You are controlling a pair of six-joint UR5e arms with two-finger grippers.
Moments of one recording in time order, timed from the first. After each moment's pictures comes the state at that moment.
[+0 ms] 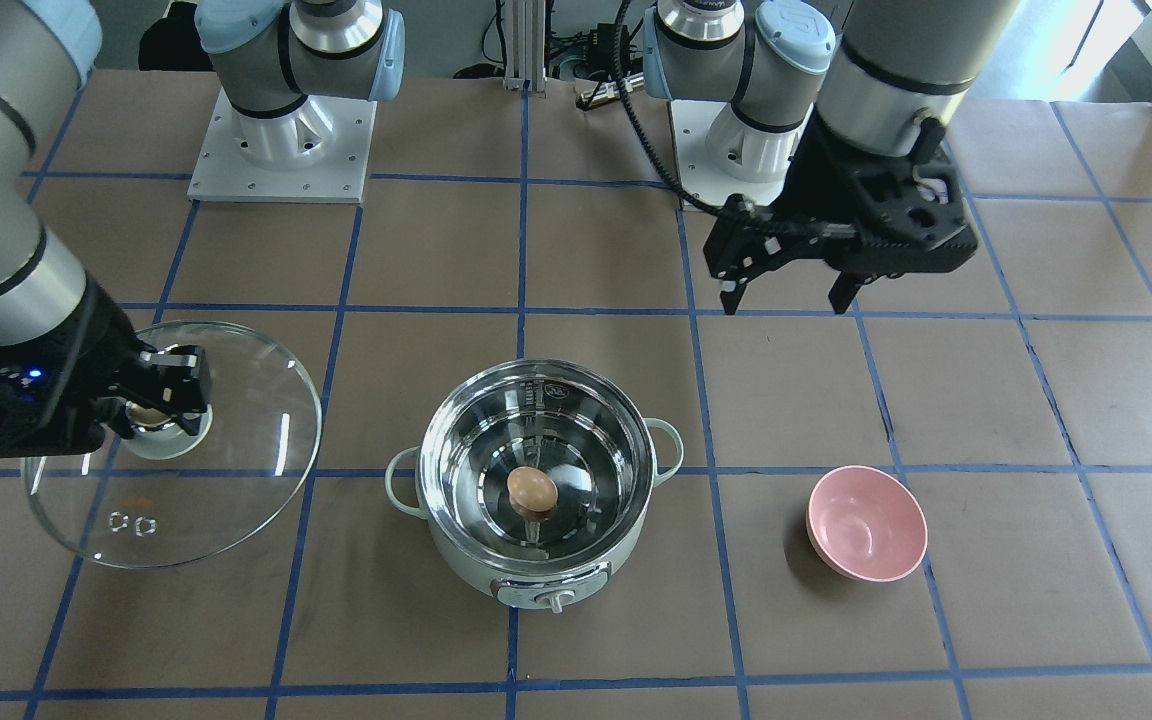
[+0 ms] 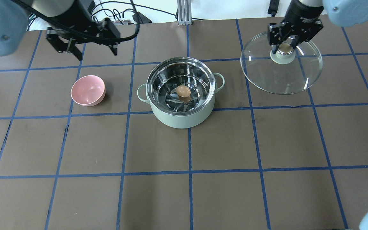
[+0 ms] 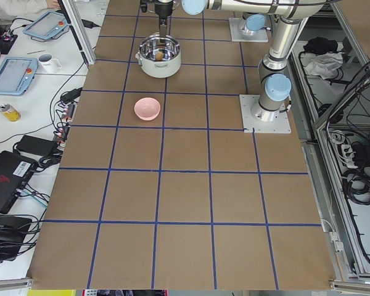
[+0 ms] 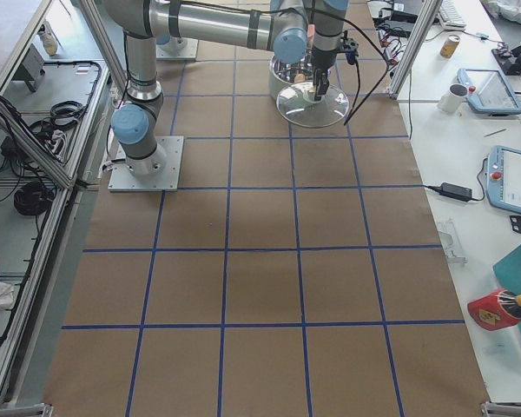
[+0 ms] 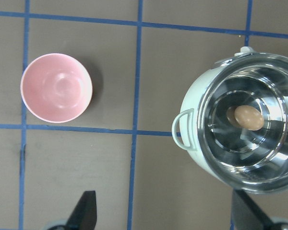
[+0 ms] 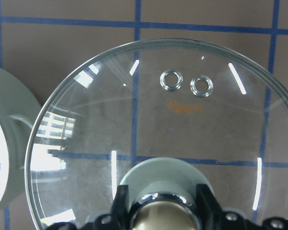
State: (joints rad) left arm -1.58 -1.63 -1.47 -1.50 1.53 -0.09; right arm 1.50 -1.32 1.42 -1.70 -1.56 -0.12
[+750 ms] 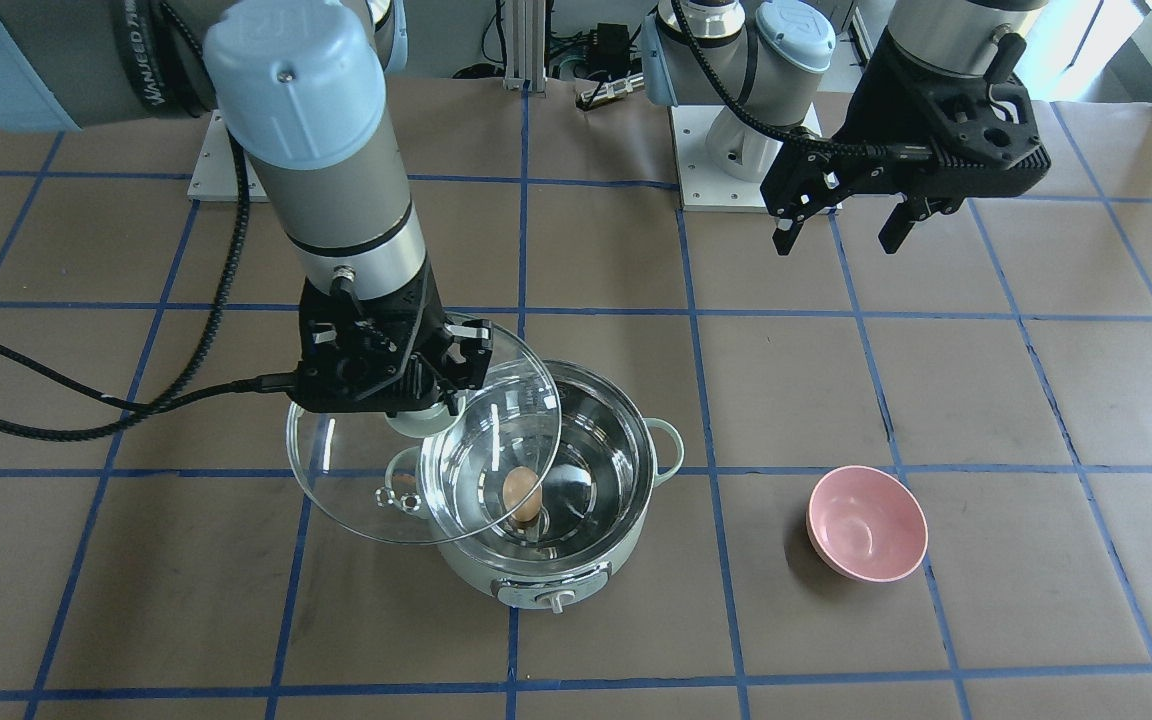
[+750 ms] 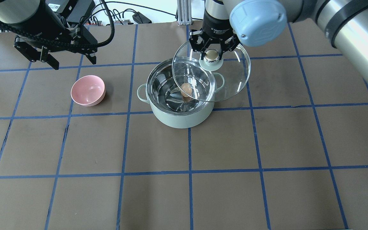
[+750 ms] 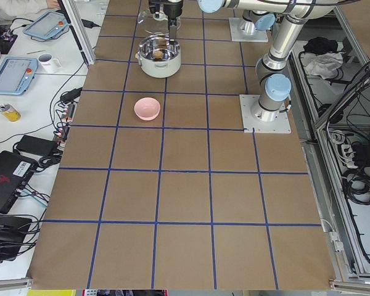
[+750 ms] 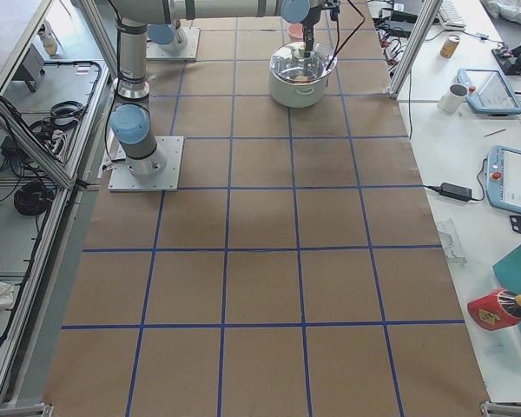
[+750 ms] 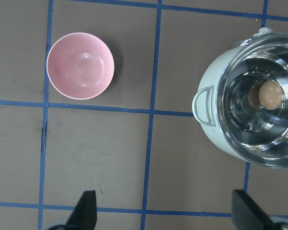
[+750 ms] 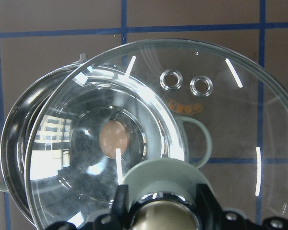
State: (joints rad) left arm -1.52 -1.54 -1.51 -1.57 1.53 -0.04; right arm 1.82 -1.26 1.36 -1.78 -1.53 0.25
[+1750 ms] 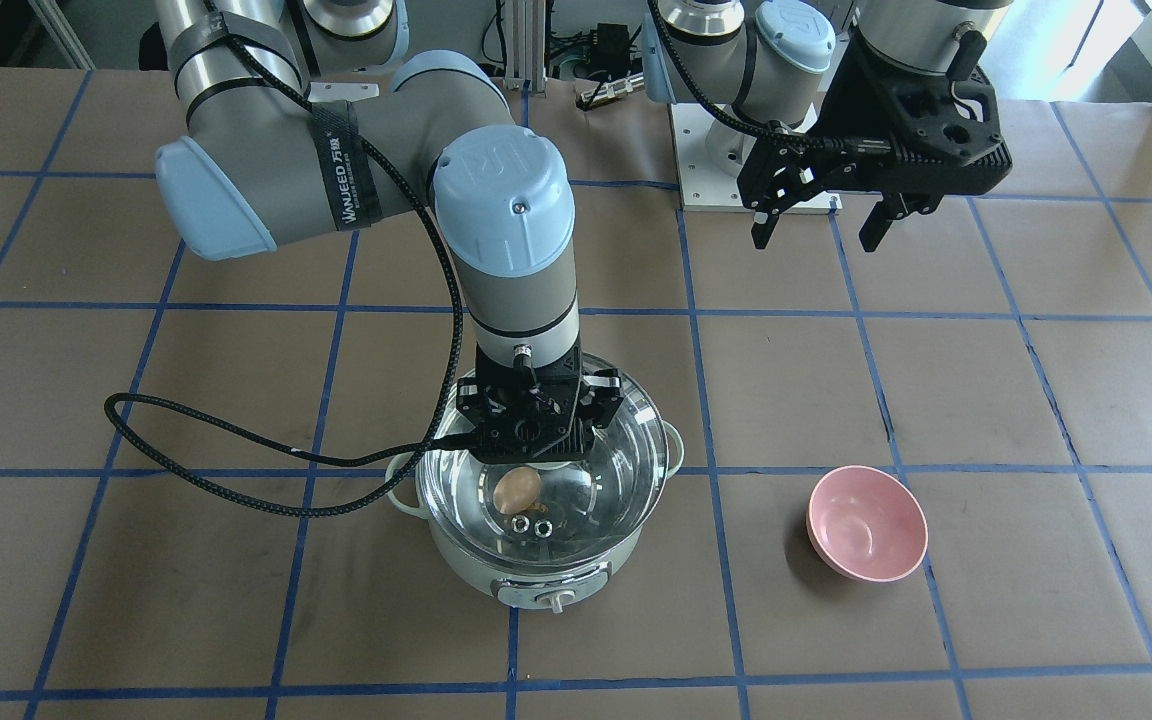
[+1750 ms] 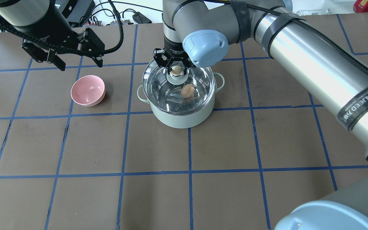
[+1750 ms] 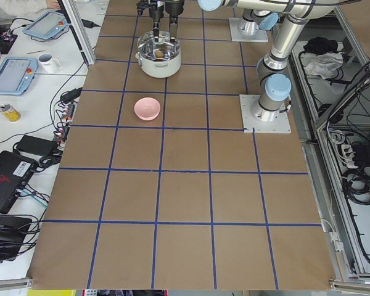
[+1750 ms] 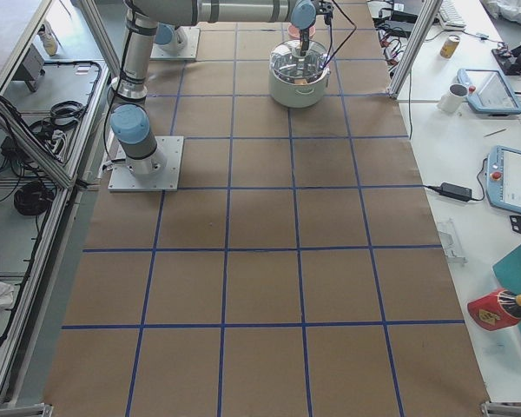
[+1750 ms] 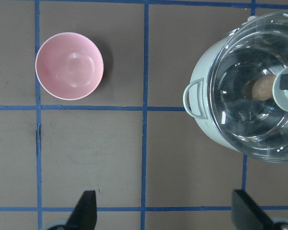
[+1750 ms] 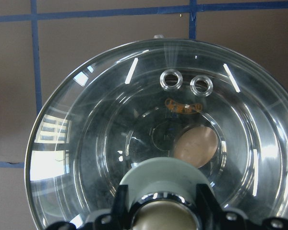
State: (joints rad) left arm -1.56 -1.53 -1.52 -1.57 1.54 -0.02; right arm 1.95 -1.10 1.31 -1.89 -1.49 0.38
